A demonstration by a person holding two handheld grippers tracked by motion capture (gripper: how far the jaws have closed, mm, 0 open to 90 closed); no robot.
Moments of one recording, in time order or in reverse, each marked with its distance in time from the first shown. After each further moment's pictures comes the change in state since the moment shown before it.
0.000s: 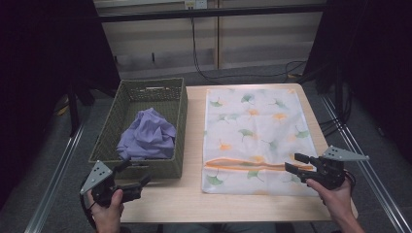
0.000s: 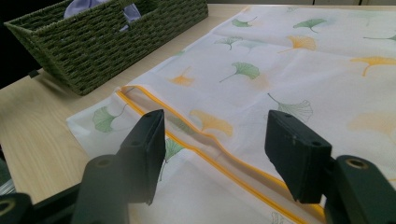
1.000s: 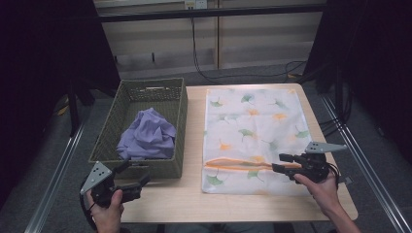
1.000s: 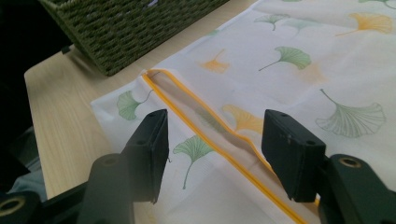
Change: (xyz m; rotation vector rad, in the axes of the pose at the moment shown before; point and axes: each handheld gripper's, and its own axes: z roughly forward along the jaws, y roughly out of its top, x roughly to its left) left arm 0.001 -0.003 -0.001 0.011 0.018 -0.020; right arm 0.001 0.008 0.036 0.106 0.152 -0.024
